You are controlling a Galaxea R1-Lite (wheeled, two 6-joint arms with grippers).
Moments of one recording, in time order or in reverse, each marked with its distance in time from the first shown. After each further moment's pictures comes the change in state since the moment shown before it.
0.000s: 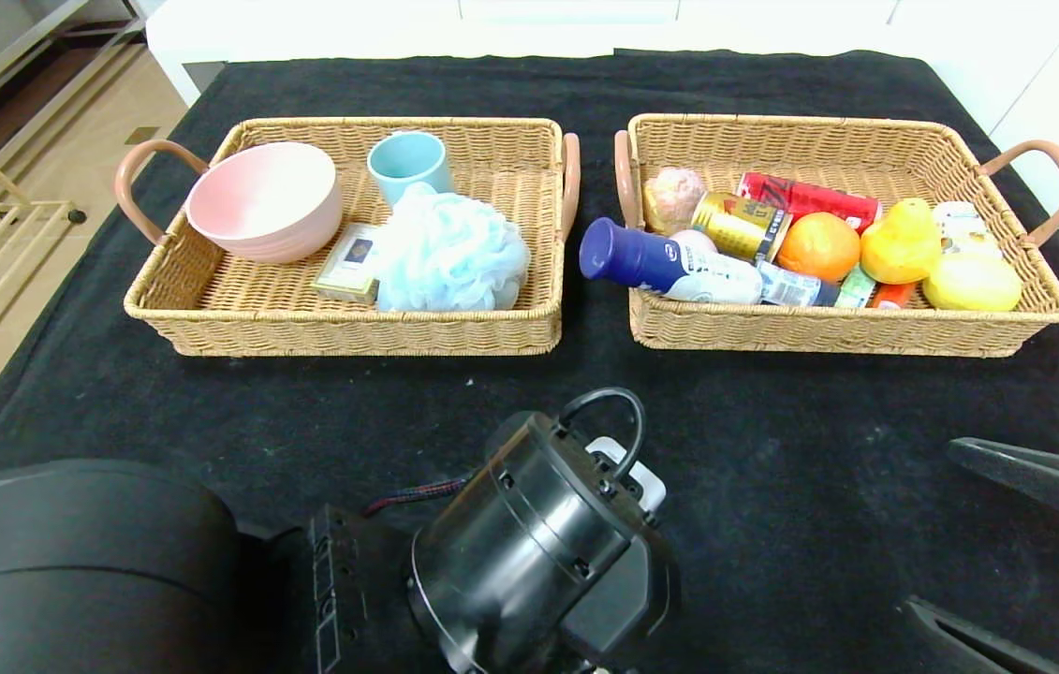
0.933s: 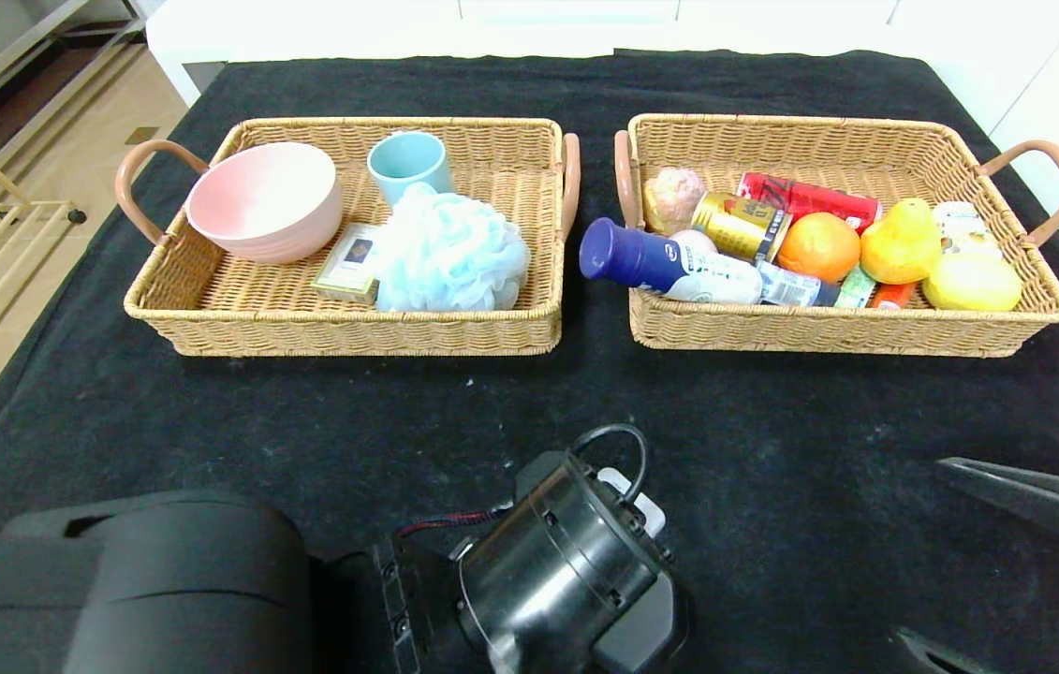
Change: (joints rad) left arm 0.005 0.050 0.025 -0.003 0.000 -0.028; right arm 0.033 0.003 0.020 0.000 -0.002 -0.026
